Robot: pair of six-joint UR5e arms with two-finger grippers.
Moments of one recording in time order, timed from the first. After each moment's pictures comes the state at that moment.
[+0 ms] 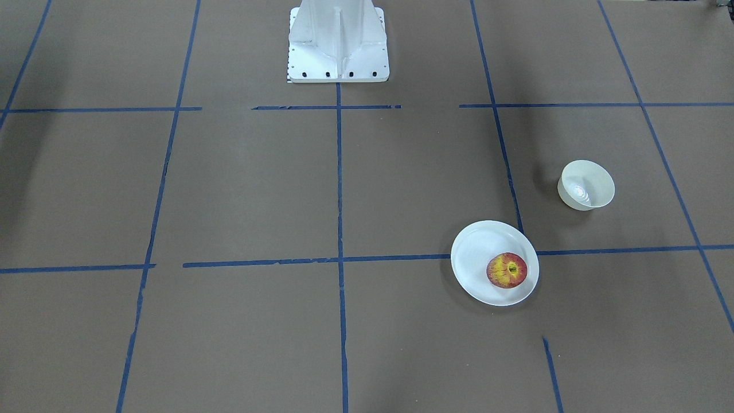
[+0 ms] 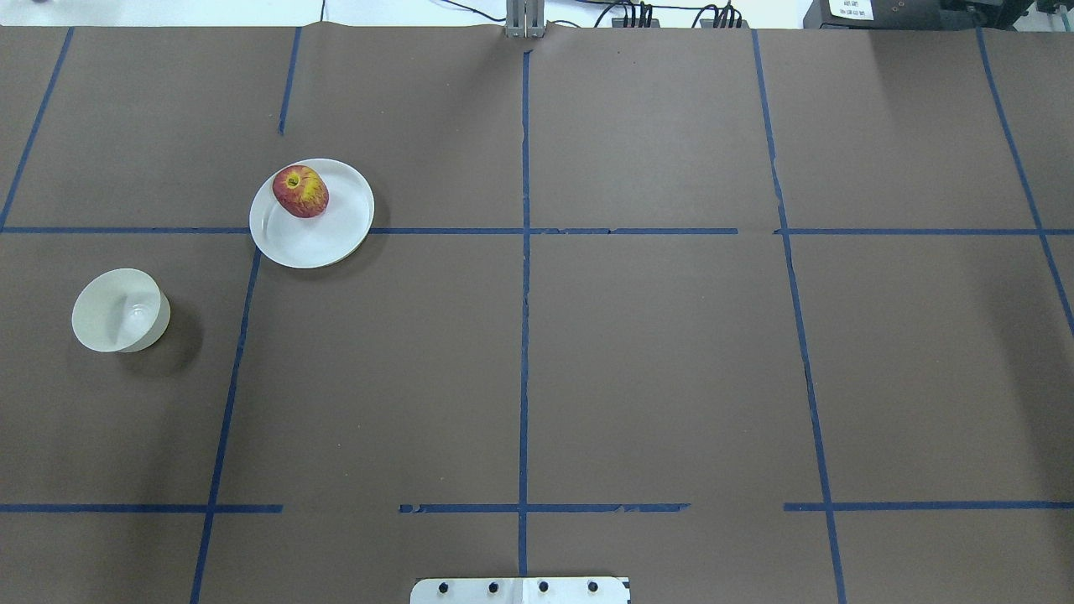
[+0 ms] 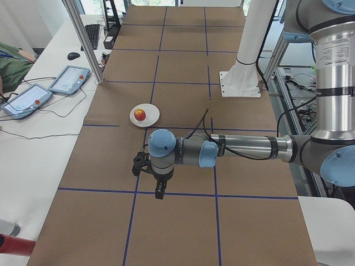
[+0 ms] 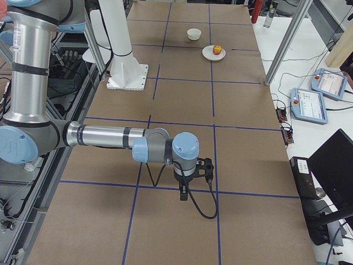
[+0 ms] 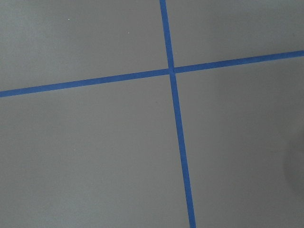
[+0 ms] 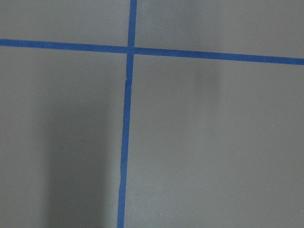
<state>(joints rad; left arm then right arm) -1.58 -1.44 -1.73 -1.63 -2.34 0.08 1.59 -1.73 1.71 -1.55 2.30 -0.05</state>
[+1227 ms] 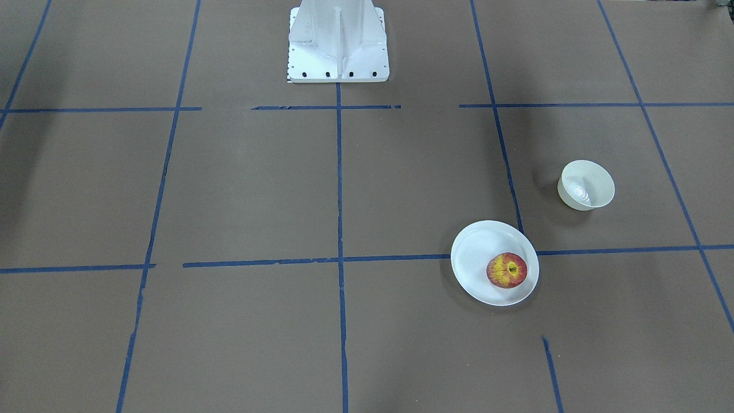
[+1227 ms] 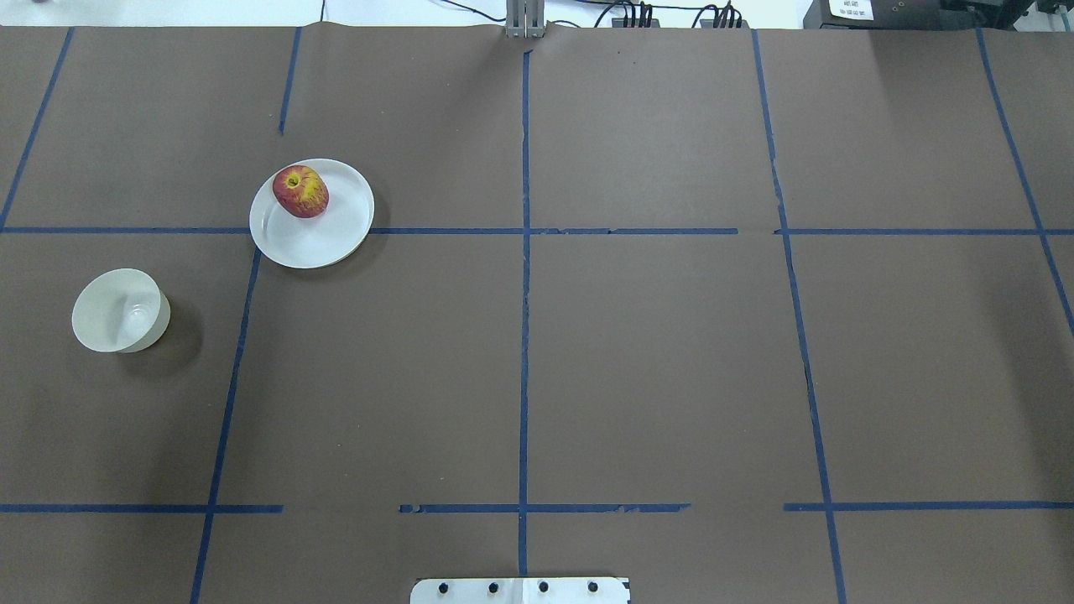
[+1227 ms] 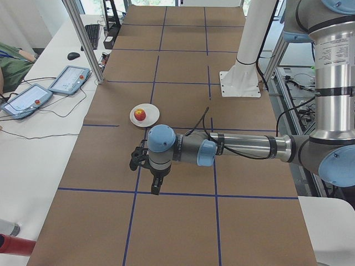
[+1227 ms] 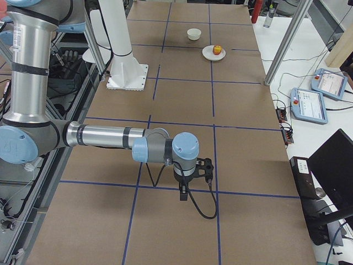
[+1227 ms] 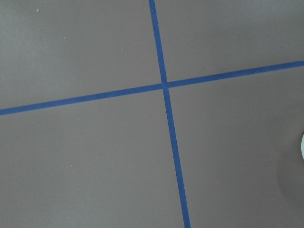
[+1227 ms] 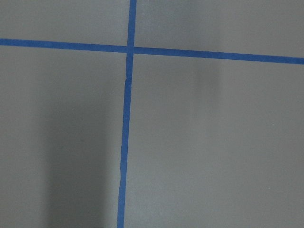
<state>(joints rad) -1.53 -1.50 -1.73 -1.75 -2.34 -0.04 1.59 -1.73 1.71 -1.55 2.30 -0.05</state>
